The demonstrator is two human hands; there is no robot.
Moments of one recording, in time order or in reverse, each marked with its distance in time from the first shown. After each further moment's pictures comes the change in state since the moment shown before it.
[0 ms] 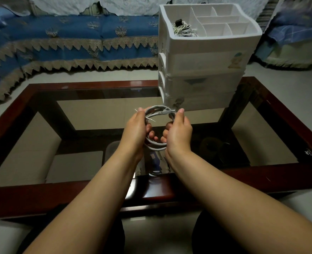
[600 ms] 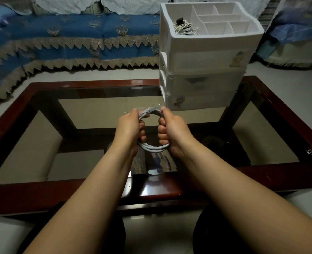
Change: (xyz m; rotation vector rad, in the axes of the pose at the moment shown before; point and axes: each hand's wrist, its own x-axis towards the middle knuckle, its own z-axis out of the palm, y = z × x) left_hand 0.003 0.010 -0.009 0.161 0.140 -0.024; right_hand 0.006 -0.016 -0.004 -0.309 -0.373 0.218
